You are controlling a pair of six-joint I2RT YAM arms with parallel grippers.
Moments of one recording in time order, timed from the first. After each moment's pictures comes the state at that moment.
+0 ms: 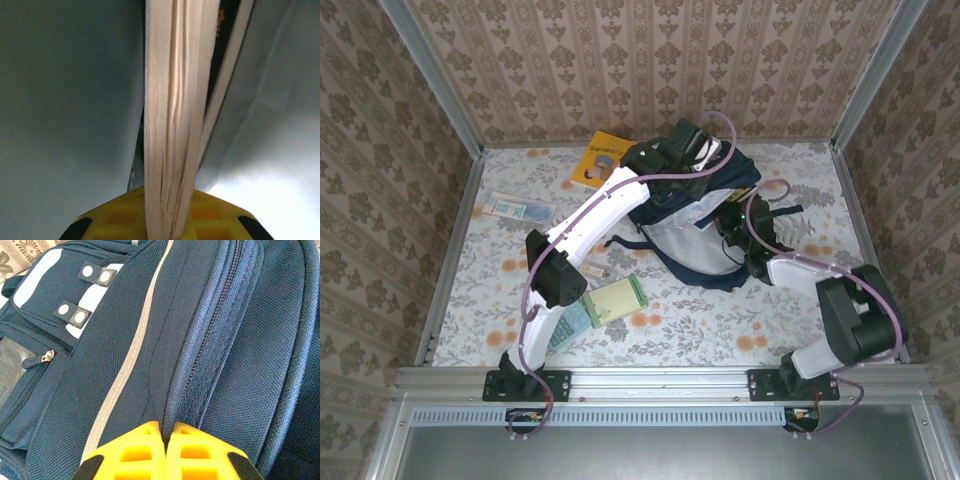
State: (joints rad) left arm -0.87 2.20 2.41 -1.03 -0.01 -0.16; right arm 0.29 1.53 0.66 0.50 -0.04 1.29
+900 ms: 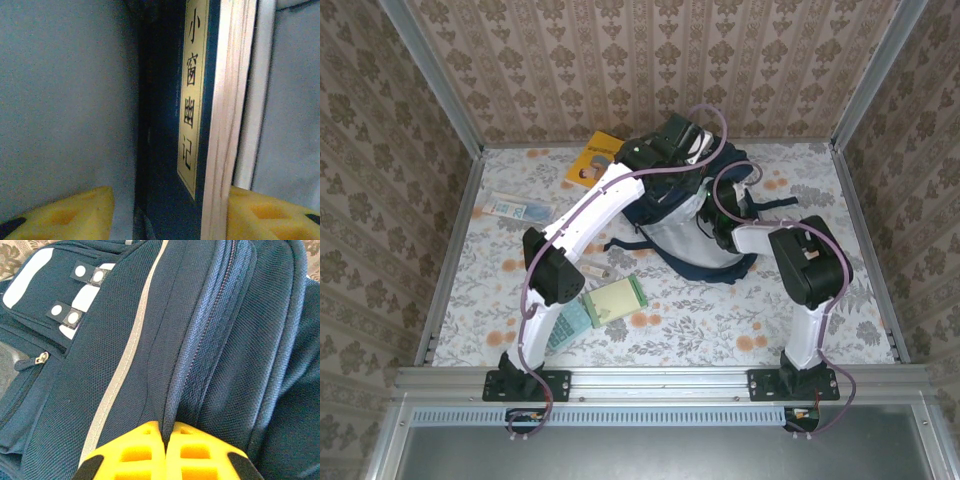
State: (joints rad) left arm -0.83 2.20 2.40 -1.00 0.02 -0.20; right arm 0.35 1.90 0.98 0.52 0.19 1.39
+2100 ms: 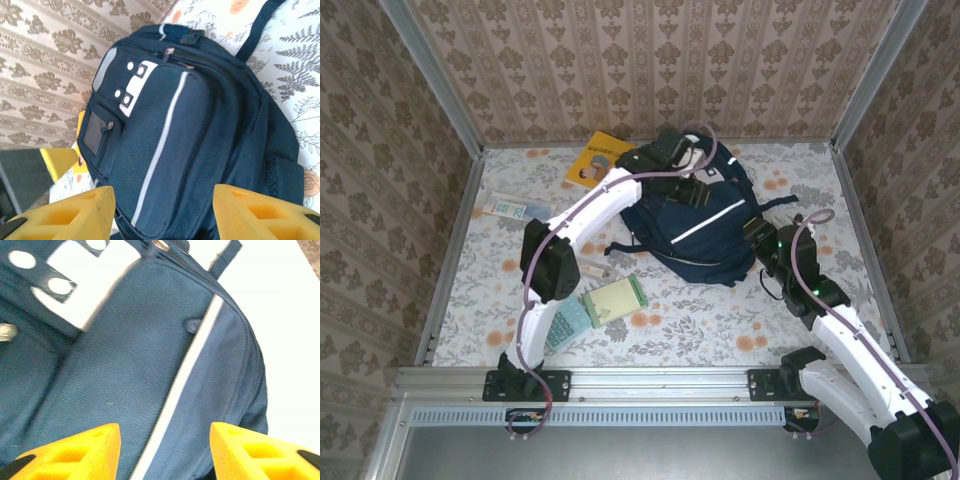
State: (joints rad) left arm -0.75 2.18 2.15 -0.85 0.23 -0.28; right arm 0.27 0.82 0.59 -0.24 0.15 1.00
